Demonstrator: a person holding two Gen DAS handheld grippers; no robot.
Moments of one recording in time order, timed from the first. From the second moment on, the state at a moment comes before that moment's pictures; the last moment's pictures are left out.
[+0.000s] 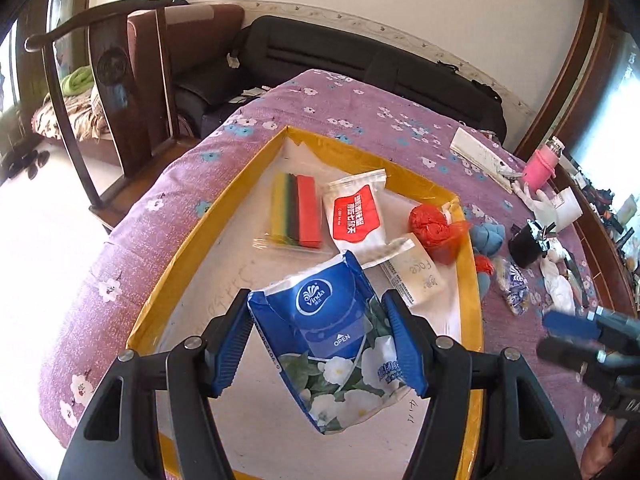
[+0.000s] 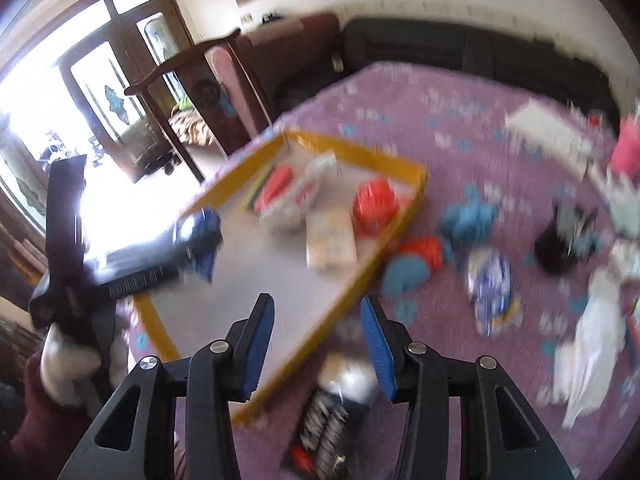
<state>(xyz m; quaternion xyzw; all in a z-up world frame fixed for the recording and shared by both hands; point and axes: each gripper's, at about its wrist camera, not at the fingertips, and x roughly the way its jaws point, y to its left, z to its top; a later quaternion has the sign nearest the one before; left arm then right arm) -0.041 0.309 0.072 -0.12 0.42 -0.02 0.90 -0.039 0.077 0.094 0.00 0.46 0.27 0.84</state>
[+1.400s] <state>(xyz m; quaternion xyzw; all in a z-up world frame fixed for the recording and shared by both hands) 0.033 0.353 0.045 -0.17 0.47 -0.01 0.86 -0.007 0.202 0.063 -0.06 0.47 0.34 0.81</state>
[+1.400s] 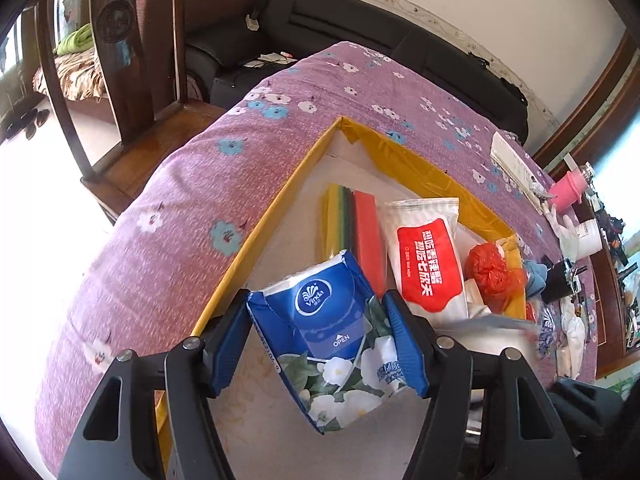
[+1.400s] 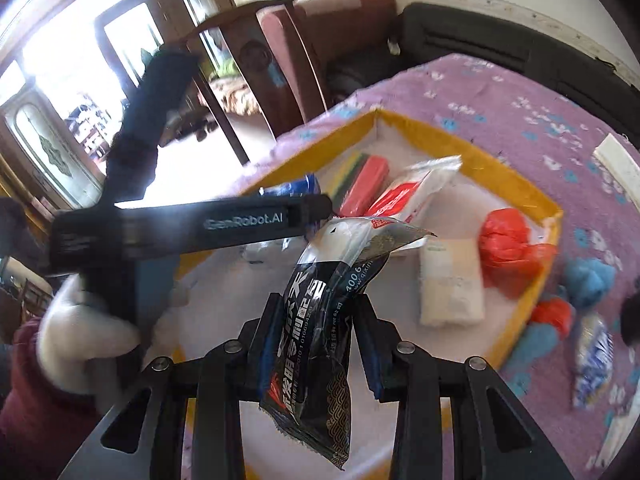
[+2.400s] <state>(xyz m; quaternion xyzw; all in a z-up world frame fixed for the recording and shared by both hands) -0.026 0.206 0.113 -0.11 0.41 -0.12 0.90 -0.028 -0.078 0.103 0.09 0.38 0.10 0.91</state>
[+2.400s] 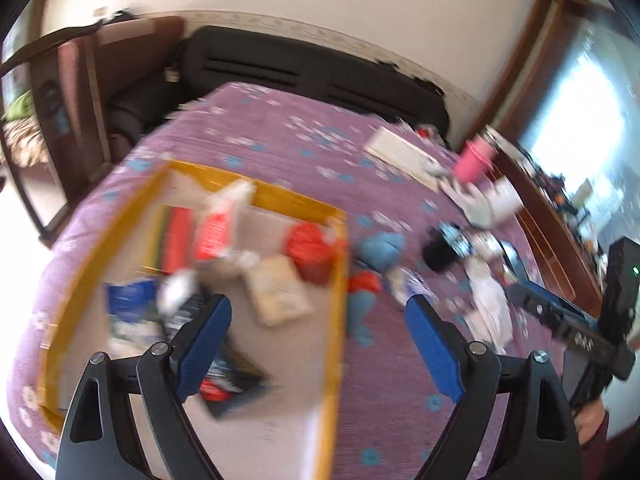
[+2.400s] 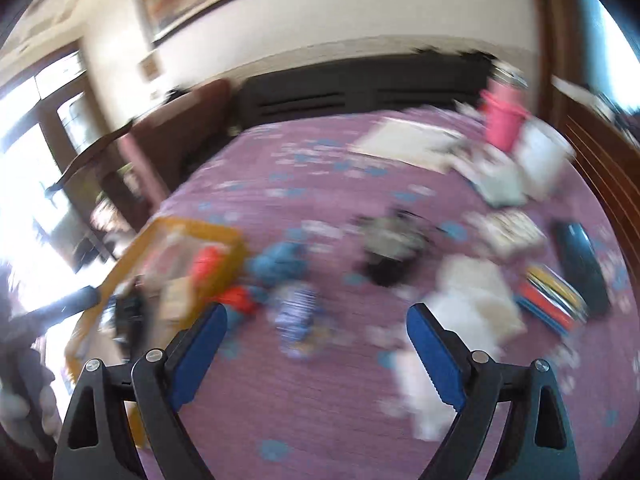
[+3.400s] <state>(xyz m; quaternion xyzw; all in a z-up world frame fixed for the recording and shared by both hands) -0.056 0.166 0.072 -0.08 0.44 -0.13 0.89 0.045 0.001 0.020 -0.03 0.46 0.13 0.88</state>
